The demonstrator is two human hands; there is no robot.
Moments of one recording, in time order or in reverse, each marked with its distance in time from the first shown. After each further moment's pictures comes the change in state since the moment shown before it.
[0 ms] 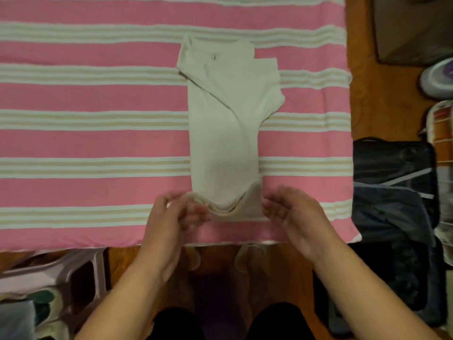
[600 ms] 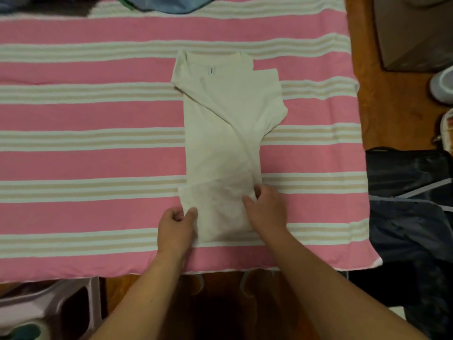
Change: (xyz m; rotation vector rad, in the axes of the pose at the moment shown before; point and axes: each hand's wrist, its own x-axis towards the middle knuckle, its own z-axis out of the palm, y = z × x) left_hand 0.108 -0.059 0.003 0.486 0.261 0.002; right_hand 0.127 0.046 0.036 -1.170 0.243 -0.428
